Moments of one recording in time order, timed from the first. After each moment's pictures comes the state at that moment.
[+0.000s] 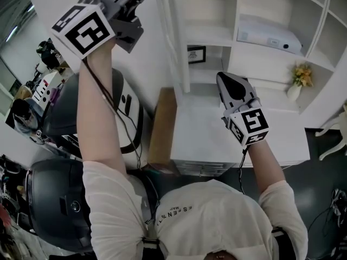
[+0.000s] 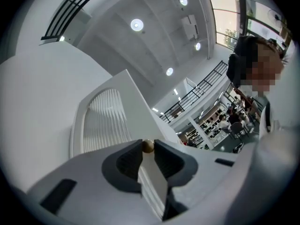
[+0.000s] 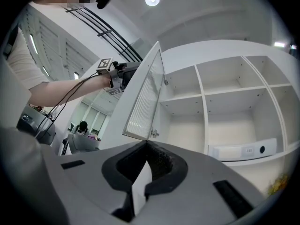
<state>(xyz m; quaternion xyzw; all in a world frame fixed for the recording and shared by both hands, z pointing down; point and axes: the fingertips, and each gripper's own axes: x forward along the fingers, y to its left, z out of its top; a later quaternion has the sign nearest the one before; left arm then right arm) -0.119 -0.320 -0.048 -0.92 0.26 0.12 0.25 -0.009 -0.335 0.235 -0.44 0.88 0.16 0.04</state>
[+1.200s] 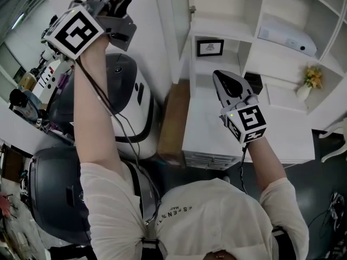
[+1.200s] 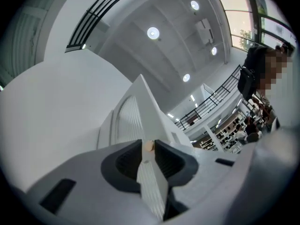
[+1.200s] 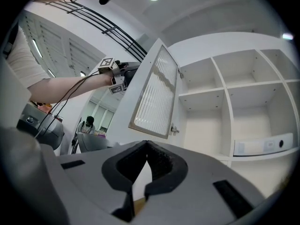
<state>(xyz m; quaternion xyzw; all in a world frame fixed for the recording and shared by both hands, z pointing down) -0.260 -0.297 -0.047 -0.90 0.33 0.20 0.20 -0.116 -0.305 0.248 -0.40 0.90 0.16 0.01</state>
